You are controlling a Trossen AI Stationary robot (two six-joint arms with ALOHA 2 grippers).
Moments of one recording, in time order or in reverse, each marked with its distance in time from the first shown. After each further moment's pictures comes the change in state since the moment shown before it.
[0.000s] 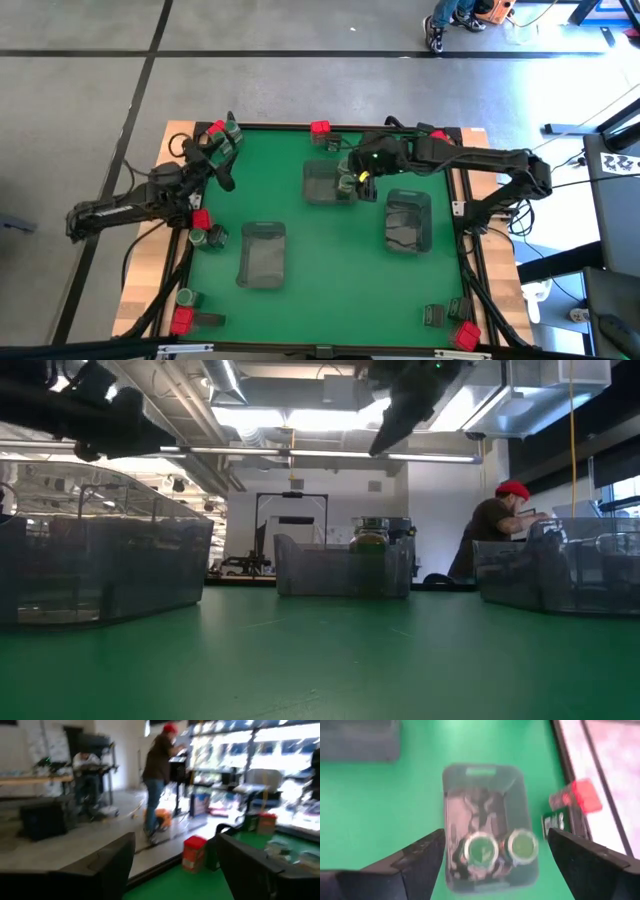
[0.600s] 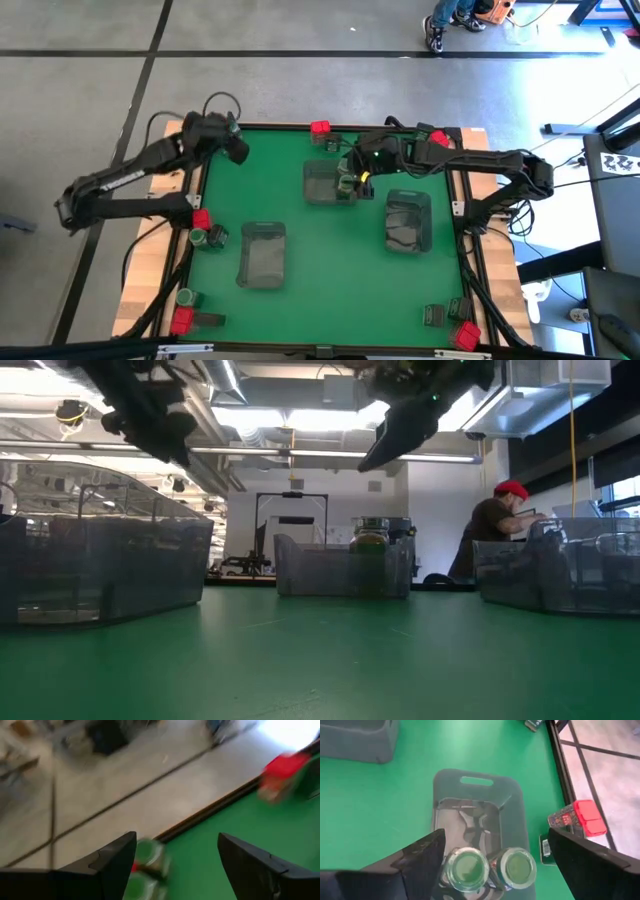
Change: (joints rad) left arm 0.292 0.691 0.604 -0.627 -0.002 -0.113; right arm -0.076 -0.017 -0.189 0.272 -0.085 -0.136
